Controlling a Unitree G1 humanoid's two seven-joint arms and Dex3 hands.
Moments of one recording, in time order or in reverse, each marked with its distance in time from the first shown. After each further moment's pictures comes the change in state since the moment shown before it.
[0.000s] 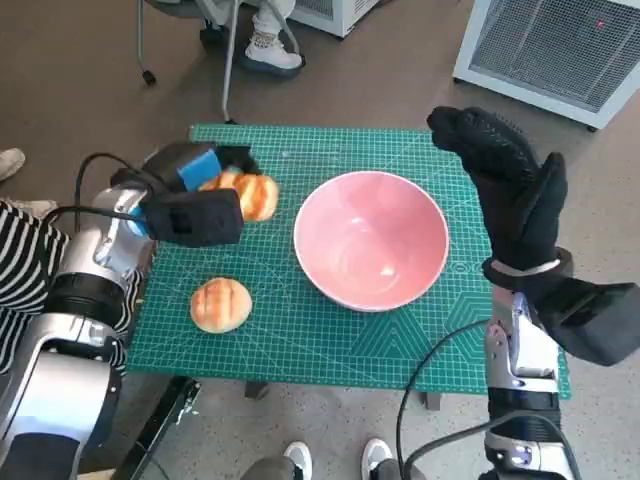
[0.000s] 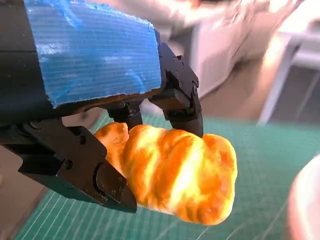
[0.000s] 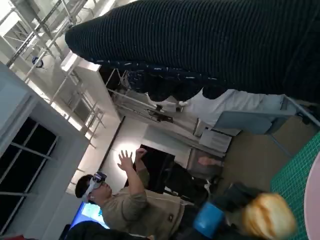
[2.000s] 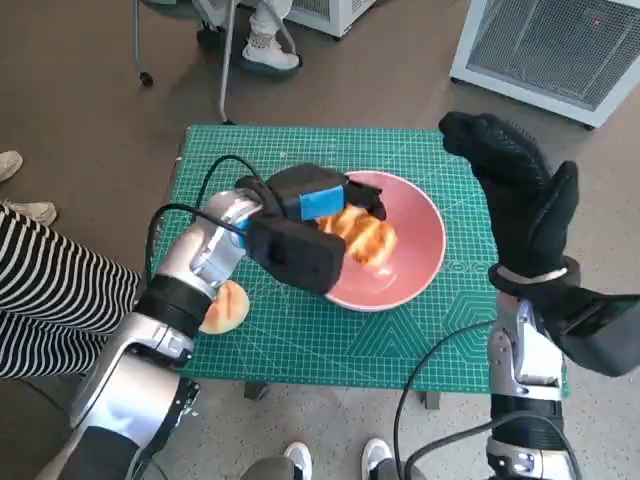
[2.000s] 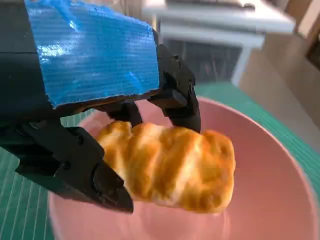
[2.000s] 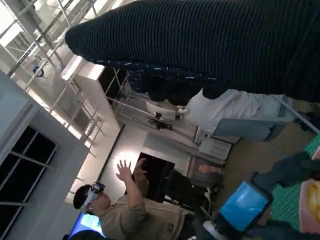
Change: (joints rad) left arm -0.004 -0.242 -0.075 -0.131 -0.079 -0.015 -0.340; right arm 0.034 0.000 -0.013 -0.030 -0.011 -0.001 -0.022
